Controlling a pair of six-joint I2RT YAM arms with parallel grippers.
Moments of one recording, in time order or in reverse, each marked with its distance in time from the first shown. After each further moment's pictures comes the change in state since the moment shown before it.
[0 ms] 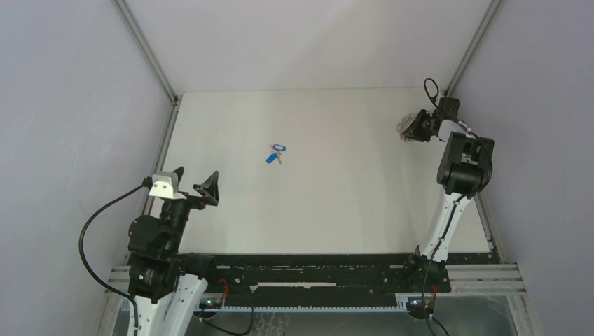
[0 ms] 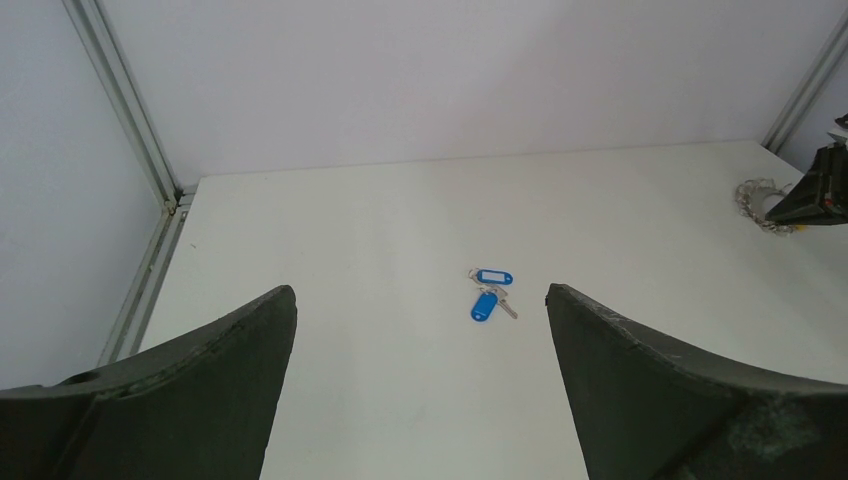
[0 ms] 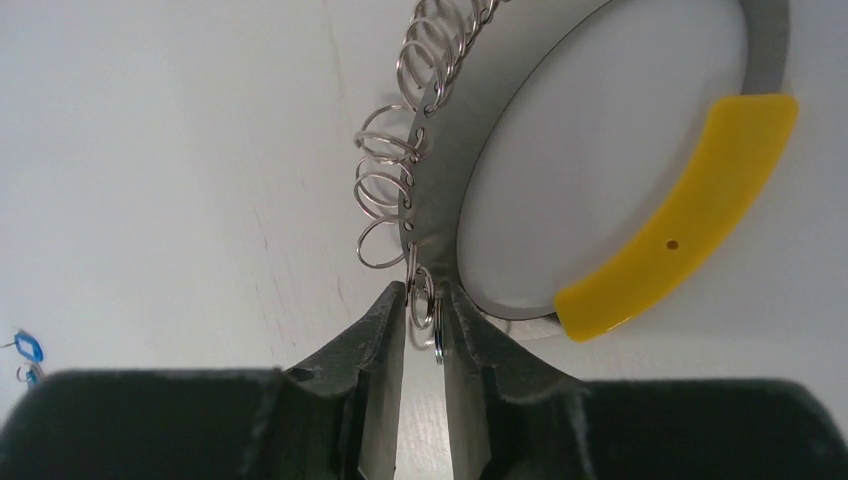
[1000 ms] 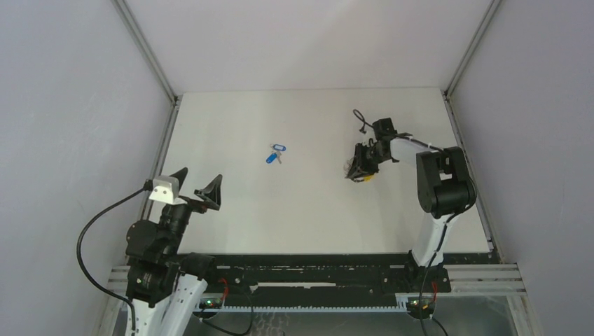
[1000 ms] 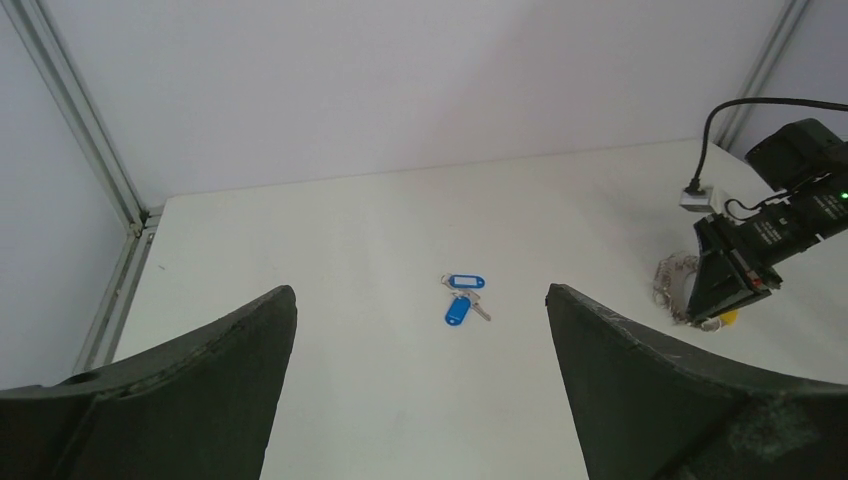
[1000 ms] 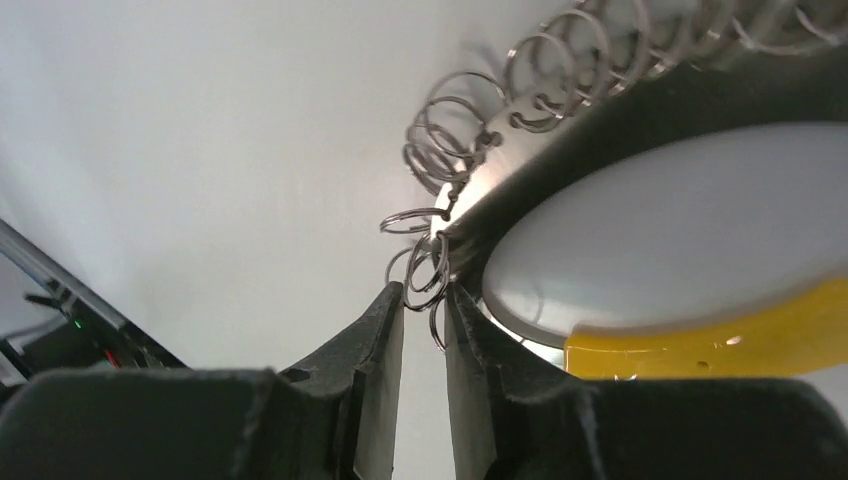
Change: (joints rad) left arm -0.035 -0.034 0.000 -0.004 0.030 -0.001; right arm 0.426 -0.298 -0.395 -0.206 -0.077 -0.034
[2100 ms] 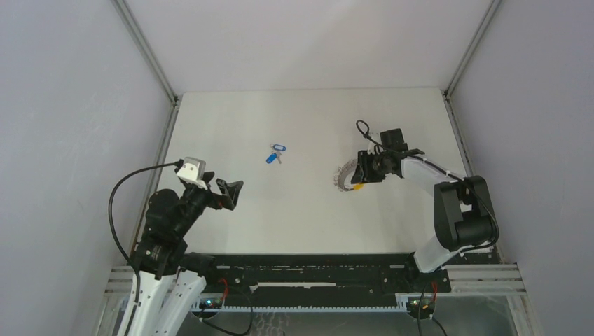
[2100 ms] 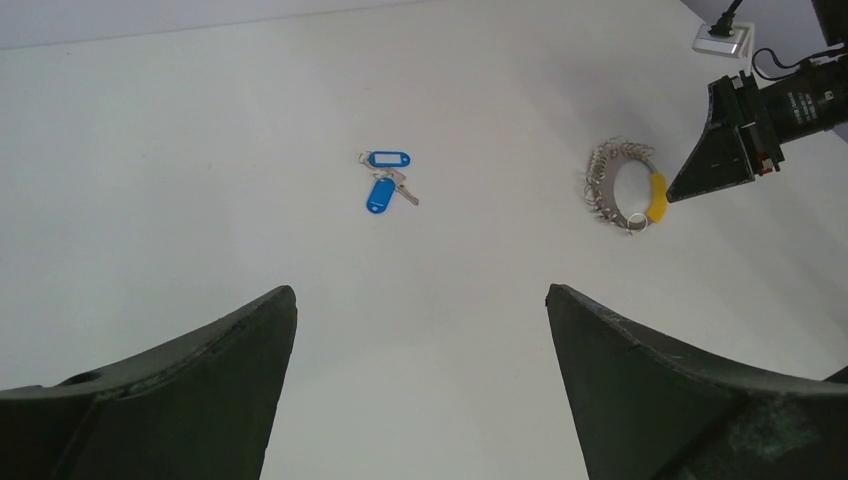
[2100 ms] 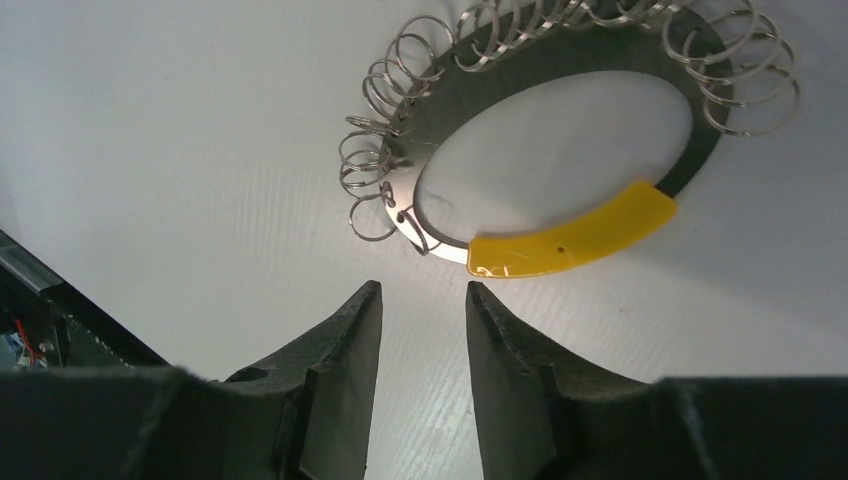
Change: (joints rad) left arm -0.011 0.222 0.003 -0.092 0.172 -0.070; right arm 0.056 -0.343 -0.276 0.087 0.062 -0.089
